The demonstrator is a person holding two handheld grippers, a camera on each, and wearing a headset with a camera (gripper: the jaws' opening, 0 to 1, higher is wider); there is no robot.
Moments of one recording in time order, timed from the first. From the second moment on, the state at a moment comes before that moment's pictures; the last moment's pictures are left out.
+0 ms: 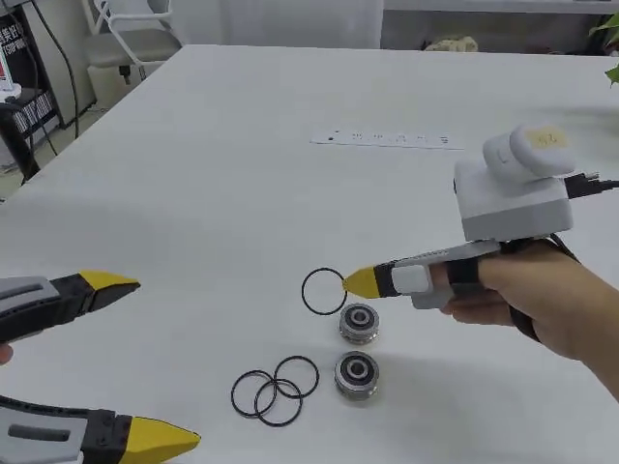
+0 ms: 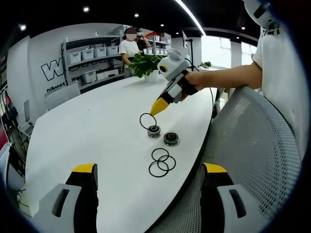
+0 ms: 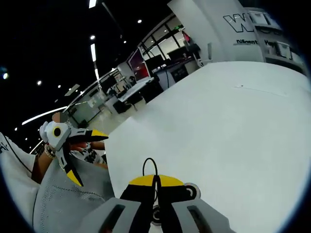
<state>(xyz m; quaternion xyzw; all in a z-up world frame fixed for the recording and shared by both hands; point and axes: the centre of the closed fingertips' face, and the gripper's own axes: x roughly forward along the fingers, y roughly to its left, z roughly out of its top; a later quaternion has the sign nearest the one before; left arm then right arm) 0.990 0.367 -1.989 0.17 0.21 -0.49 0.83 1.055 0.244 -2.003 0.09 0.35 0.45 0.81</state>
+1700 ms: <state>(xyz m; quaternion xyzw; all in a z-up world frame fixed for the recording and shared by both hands) 0.992 0.374 -2.004 0.16 0.24 -0.47 0.83 1.019 0.302 -2.072 -0.04 0.40 0.48 0.78</state>
